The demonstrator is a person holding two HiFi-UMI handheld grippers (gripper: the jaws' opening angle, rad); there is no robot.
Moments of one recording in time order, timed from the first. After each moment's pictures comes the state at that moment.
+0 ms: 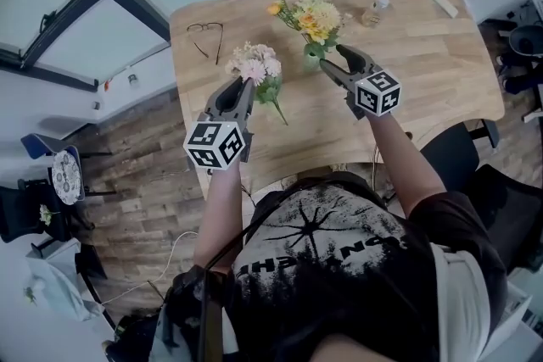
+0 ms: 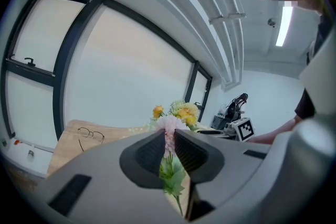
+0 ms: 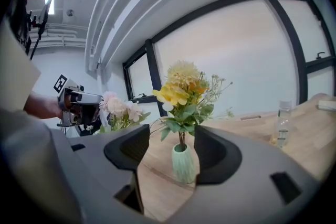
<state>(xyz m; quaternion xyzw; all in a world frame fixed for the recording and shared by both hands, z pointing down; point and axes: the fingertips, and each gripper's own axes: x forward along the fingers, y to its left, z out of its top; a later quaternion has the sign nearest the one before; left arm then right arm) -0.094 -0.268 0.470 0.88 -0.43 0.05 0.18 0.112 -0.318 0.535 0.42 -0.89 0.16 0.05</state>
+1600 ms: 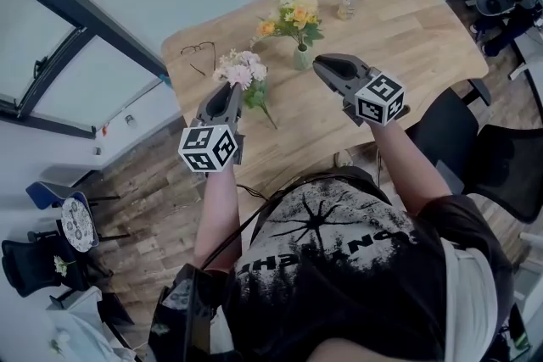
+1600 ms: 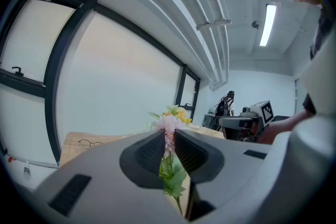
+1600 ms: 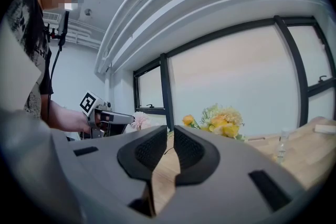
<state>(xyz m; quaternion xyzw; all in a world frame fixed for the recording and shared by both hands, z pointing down) -0.133 -0.257 0.447 0.91 -0.38 0.04 0.14 0.054 -0.231 0.430 0.43 -0.90 0.08 0.01</state>
